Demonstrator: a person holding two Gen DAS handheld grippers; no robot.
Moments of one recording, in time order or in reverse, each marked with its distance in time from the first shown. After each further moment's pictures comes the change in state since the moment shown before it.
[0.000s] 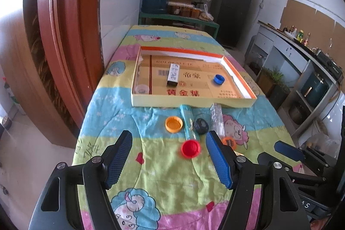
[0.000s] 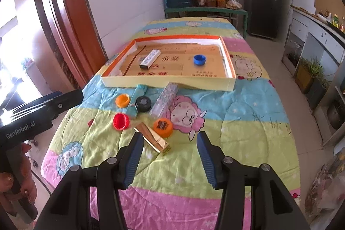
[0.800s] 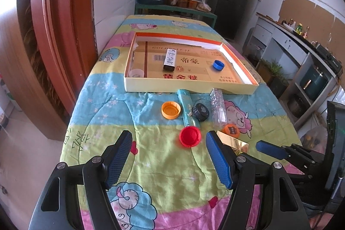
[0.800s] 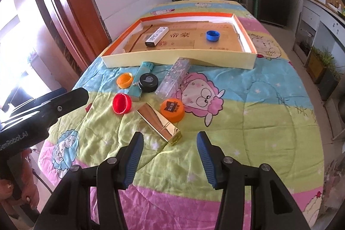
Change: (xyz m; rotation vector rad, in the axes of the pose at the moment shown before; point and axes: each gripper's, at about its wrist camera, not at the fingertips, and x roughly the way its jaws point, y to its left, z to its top) left arm 0.022 -0.002 -0.014 0.012 0.049 -0.015; right arm 0.047 0.003 -0.012 -0.002 0.094 0.075
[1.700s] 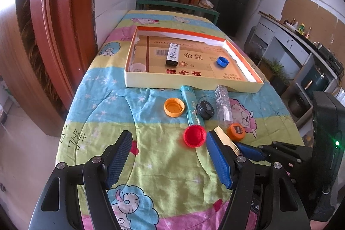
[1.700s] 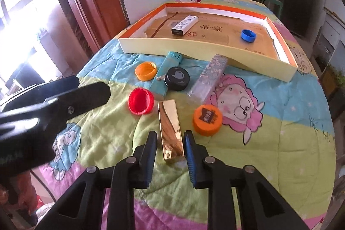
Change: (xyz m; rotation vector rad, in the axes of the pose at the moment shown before) left arm 0.016 0.008 0.000 -0.017 0.026 -0.003; right arm 0.035 0.033 0.014 -0.136 0.057 0.036
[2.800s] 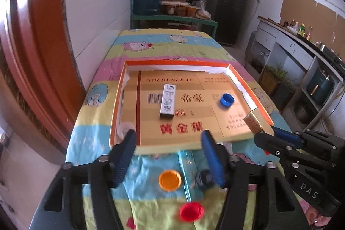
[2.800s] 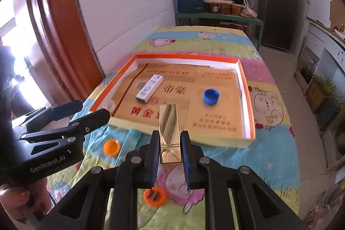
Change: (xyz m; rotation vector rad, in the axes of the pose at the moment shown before) left arm 0.038 -0.023 0.092 0.072 -0.071 0.032; right arm -0.035 -0.063 0.088 0.073 -0.170 -0.073
